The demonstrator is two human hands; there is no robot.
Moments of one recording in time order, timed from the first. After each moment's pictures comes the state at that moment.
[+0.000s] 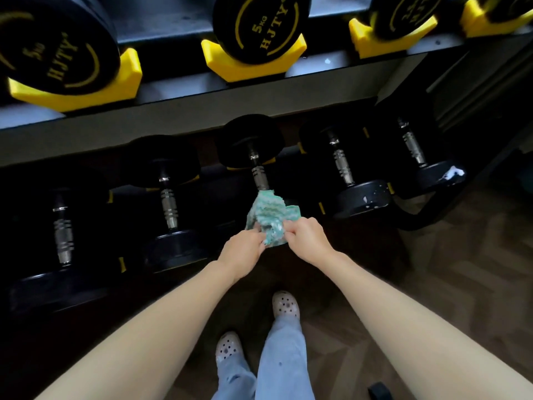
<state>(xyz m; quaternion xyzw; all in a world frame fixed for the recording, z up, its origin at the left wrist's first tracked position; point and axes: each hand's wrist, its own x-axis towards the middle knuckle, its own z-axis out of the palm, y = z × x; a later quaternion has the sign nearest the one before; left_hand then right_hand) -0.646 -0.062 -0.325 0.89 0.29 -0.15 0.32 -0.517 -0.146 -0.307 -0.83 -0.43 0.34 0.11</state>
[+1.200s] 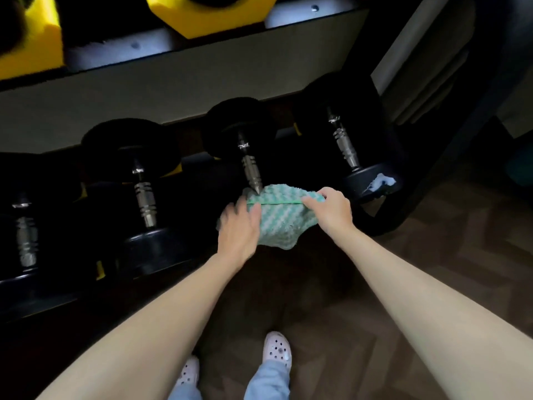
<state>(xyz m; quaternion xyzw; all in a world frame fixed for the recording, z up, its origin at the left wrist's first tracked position) -0.386 -0.144 -0.374 0.78 0.50 -0.08 0.36 -0.242 -0.225 -0.349 -0.89 -0.16 0.33 0.27</state>
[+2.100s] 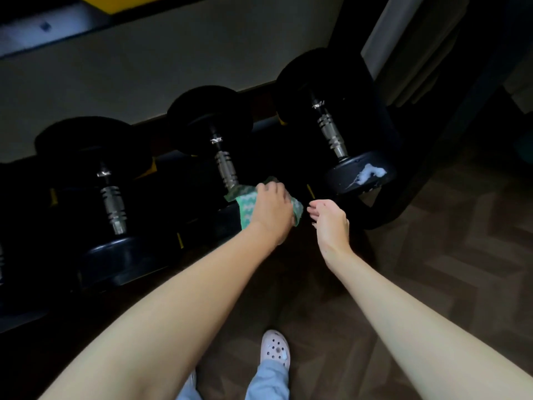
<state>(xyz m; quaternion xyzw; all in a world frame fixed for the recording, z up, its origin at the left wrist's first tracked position) -0.290 -0.169 -0.393 0.96 0.18 -0.21 -0.10 -0.240 -0.260 -0.386 -0.82 0.02 0.36 0.45</state>
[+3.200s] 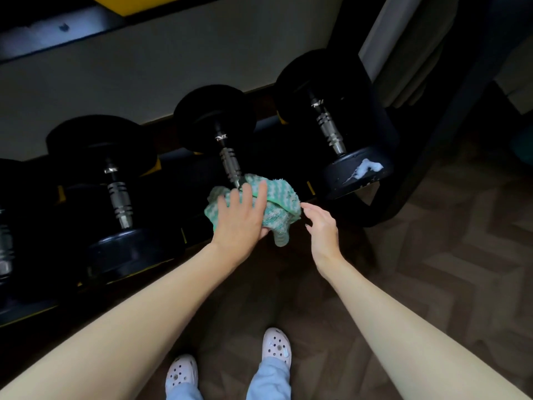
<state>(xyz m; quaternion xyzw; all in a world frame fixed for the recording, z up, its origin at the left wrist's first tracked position) -0.360 -0.162 -0.382 0.95 0.27 -0.11 -0.06 -0.264 -0.272 -0.384 -0.73 0.03 0.38 0.56</state>
